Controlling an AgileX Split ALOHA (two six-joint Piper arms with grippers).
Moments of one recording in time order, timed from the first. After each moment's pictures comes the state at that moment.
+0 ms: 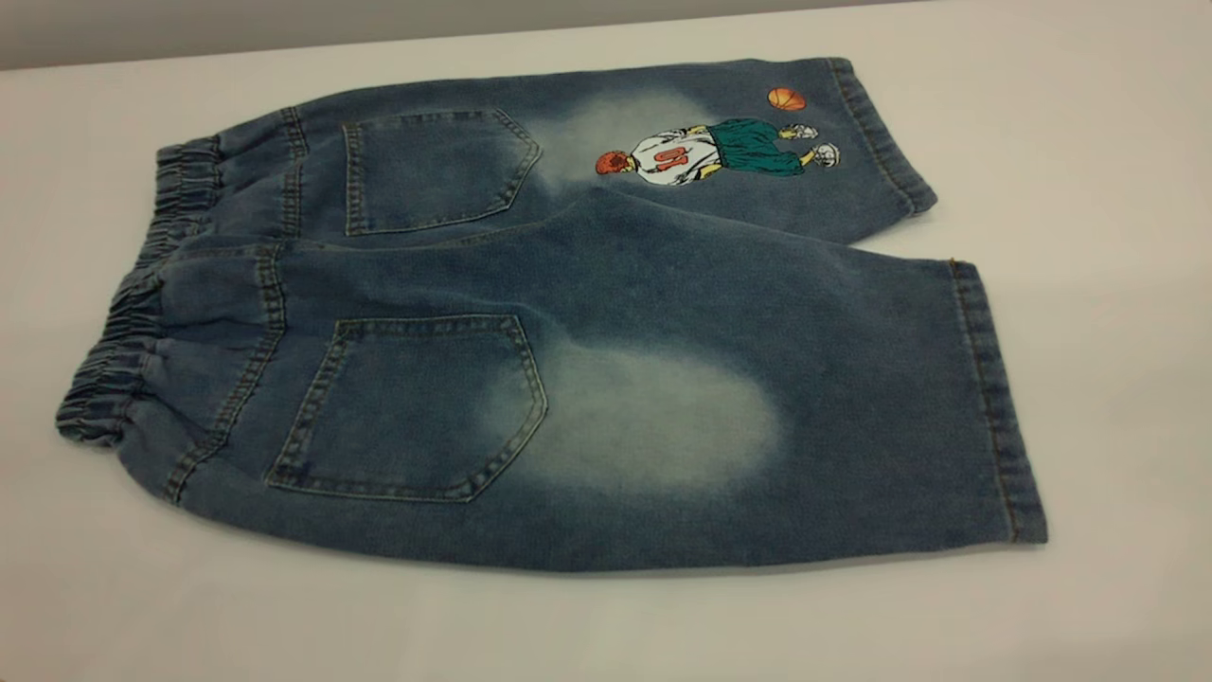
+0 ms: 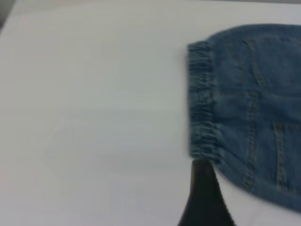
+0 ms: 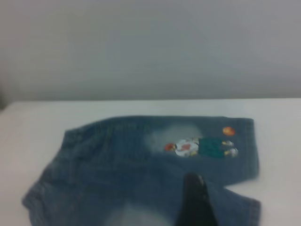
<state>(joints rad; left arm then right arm) -0.01 0.16 -0.53 0.12 1.02 -0.12 0.06 0.10 -0.52 0.48 0.81 -0.18</state>
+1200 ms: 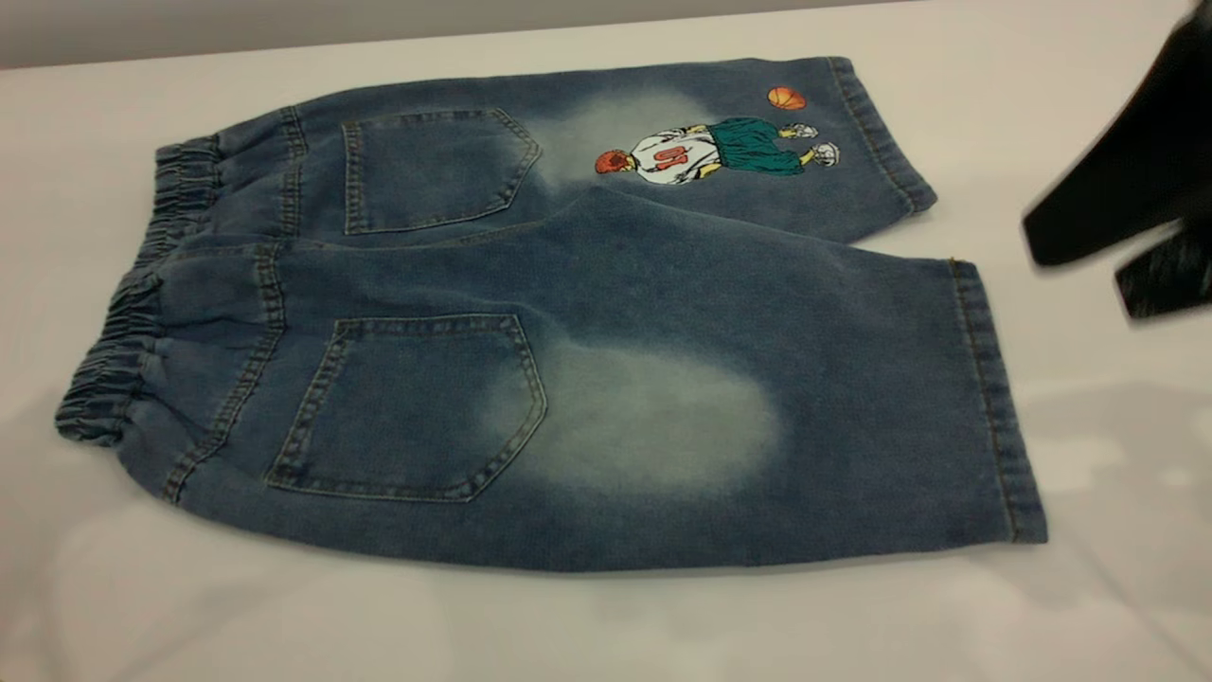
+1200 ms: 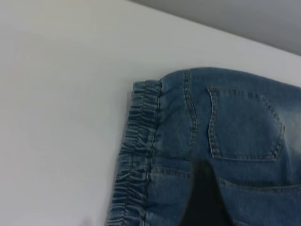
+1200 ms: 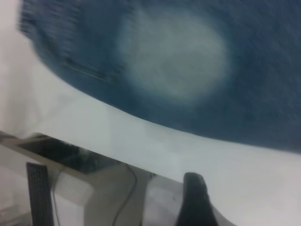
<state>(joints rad) -0.01 1.04 -0.55 -0.13 0.21 -0.19 0.06 1.44 -0.53 1.03 0.75 -0.77</state>
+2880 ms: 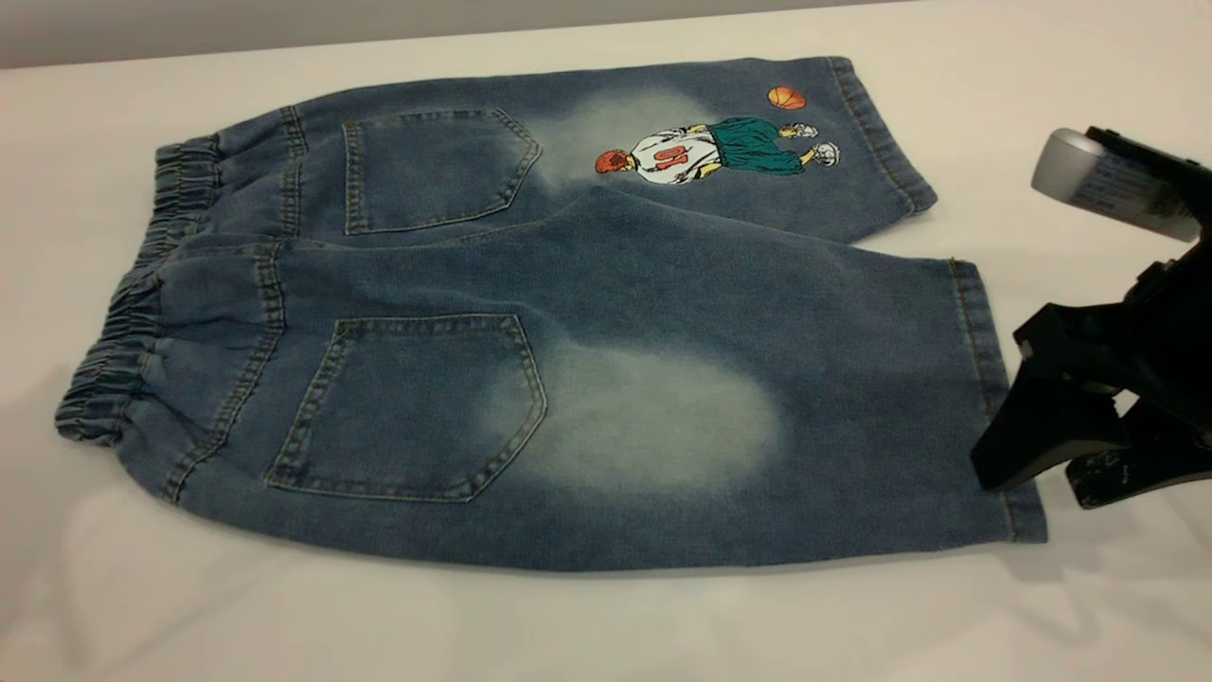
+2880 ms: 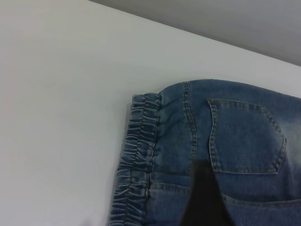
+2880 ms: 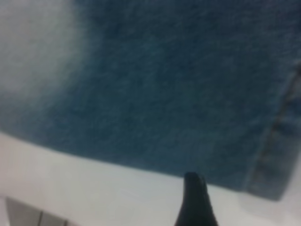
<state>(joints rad) -0.01 1.10 -0.58 -0.13 0.17 -0.19 0.14 1.89 -0.53 1.26 0.43 -1.11</state>
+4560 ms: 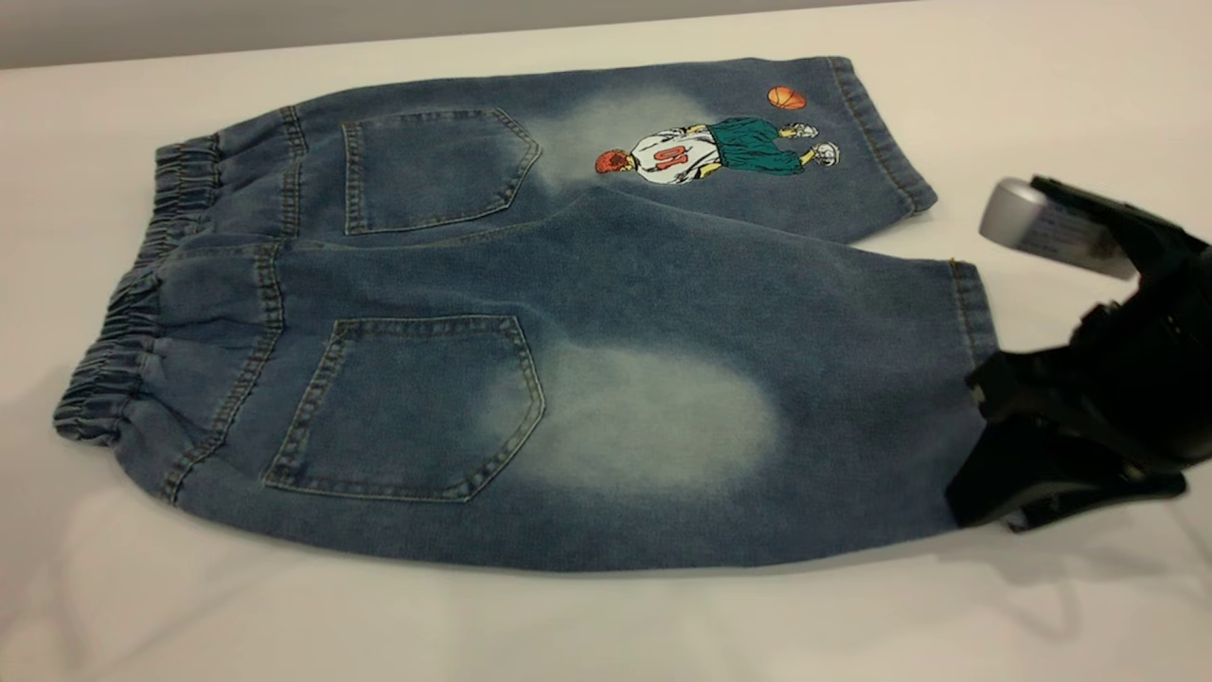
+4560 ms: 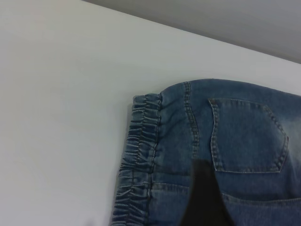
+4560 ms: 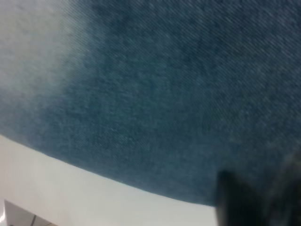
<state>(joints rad) -0.01 1.10 -0.58 -0.13 0.17 -0.17 0.19 2.00 -0.56 1.43 0.45 -1.31</state>
